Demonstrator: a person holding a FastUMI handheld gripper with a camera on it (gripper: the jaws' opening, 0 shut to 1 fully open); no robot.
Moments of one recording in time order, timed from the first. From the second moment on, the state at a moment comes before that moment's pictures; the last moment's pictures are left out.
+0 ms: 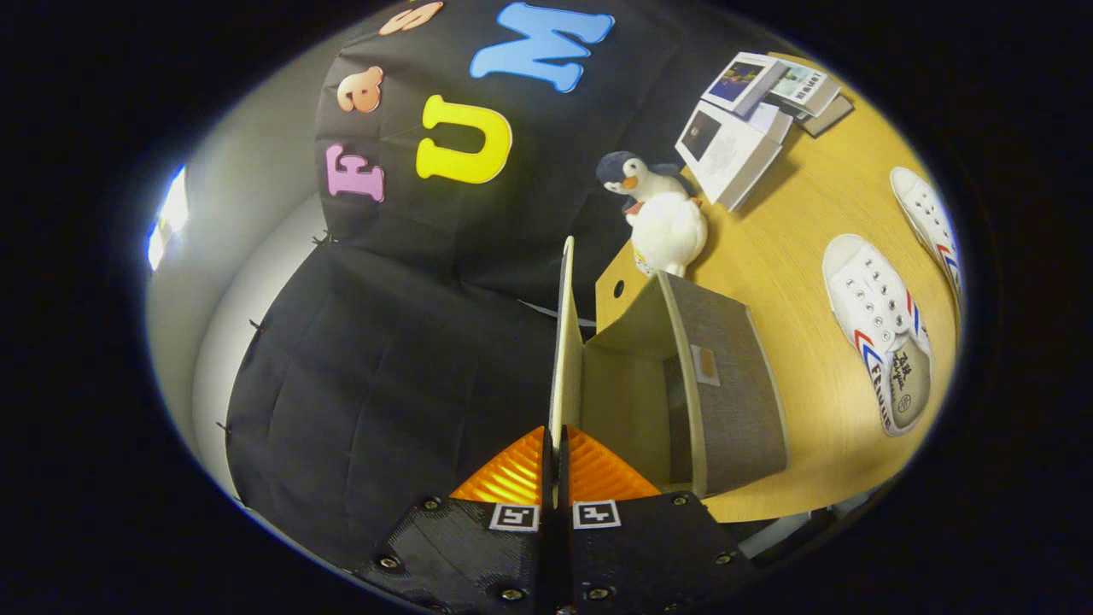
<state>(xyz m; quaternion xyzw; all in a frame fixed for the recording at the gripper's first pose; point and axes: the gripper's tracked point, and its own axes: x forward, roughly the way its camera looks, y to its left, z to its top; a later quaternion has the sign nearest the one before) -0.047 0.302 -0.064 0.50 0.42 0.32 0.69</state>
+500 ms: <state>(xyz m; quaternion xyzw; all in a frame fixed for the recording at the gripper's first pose) -0.045 0.384 -0.013 0.46 0.39 0.39 0.70</state>
